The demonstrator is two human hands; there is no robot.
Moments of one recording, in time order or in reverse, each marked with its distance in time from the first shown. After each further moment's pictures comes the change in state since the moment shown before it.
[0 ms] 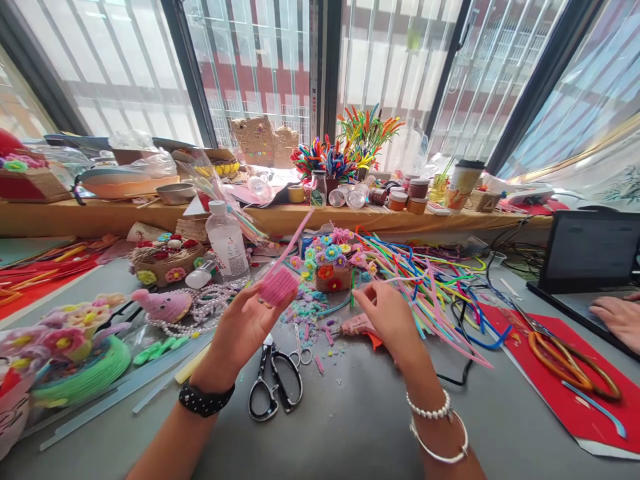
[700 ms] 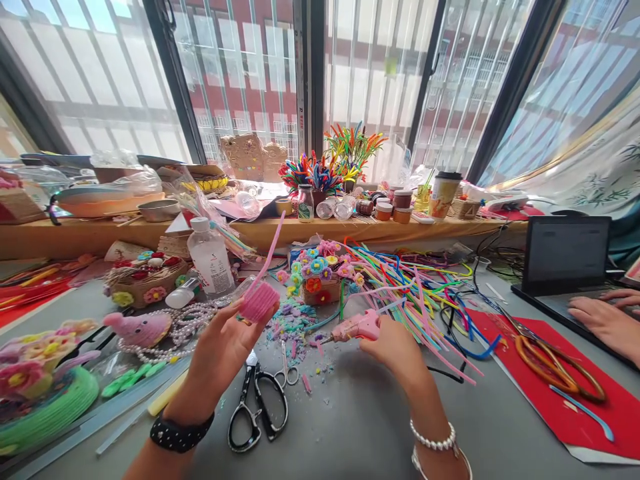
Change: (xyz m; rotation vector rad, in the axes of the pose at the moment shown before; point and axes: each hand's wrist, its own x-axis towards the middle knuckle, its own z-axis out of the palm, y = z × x) left_hand 0.000 -0.002 0.001 0.052 0.086 0.104; right_hand -0.012 0.036 -0.002 -0.299 -0.222 0.215
